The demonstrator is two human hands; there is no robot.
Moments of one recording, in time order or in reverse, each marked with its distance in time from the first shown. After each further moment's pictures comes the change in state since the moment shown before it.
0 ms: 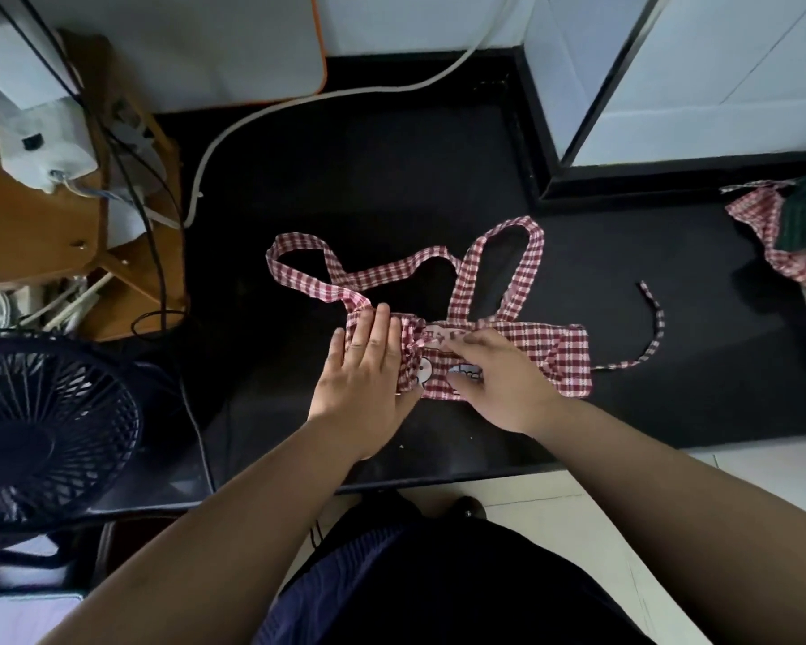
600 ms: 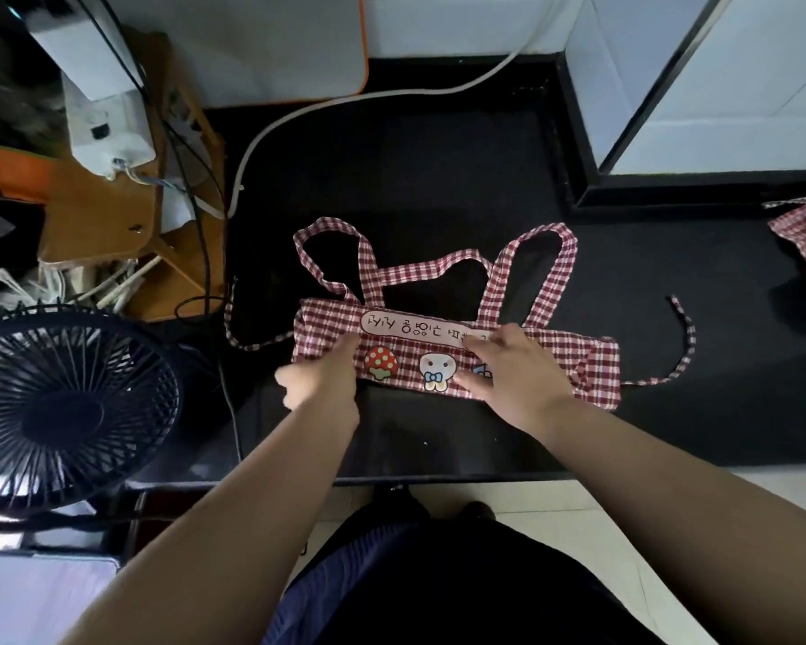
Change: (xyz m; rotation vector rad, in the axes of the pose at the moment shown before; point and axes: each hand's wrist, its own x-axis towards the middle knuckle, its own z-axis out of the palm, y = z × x) left_hand 0.004 -0.033 -0.013 -1.737 0.279 -1.416; right_hand 0.010 -0.019 -0.003 -0.304 -0.102 0.065
